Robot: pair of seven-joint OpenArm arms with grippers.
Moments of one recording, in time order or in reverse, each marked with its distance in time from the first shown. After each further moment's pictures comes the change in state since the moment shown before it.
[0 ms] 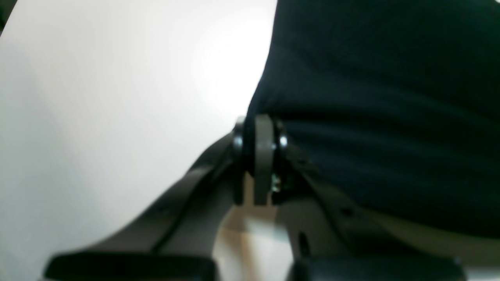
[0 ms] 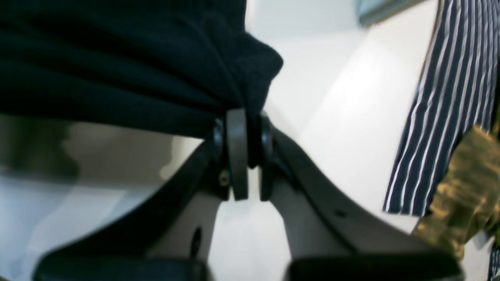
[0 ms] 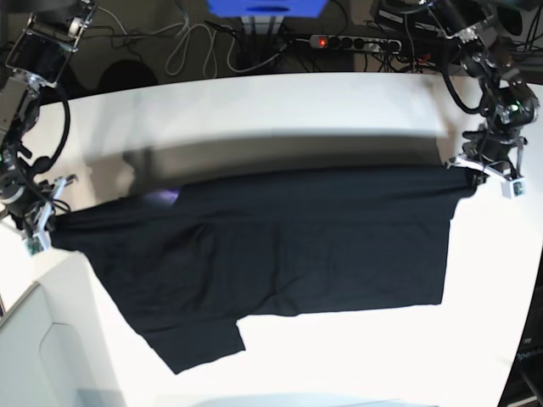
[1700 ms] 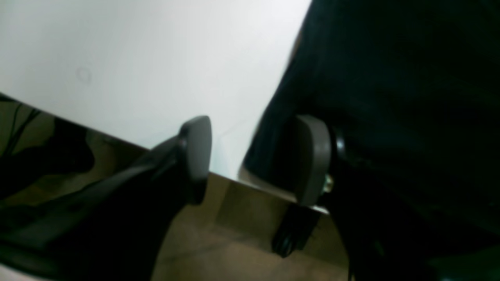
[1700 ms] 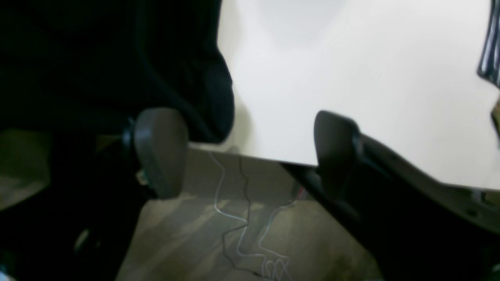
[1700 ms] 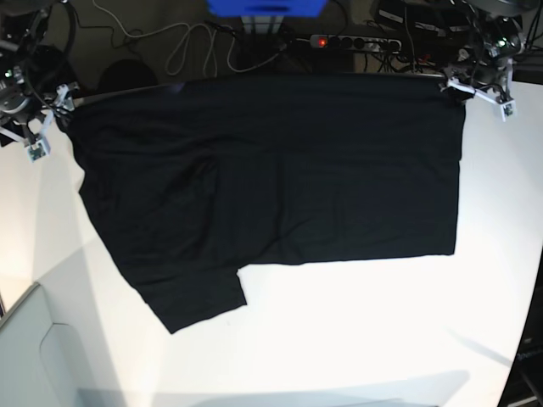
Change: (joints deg) left arm 18.5 5.6 -6.4 1.1 0.3 0.2 -1.0; right arm -26.0 -4.3 9.3 10.1 -0.9 0.0 0.5
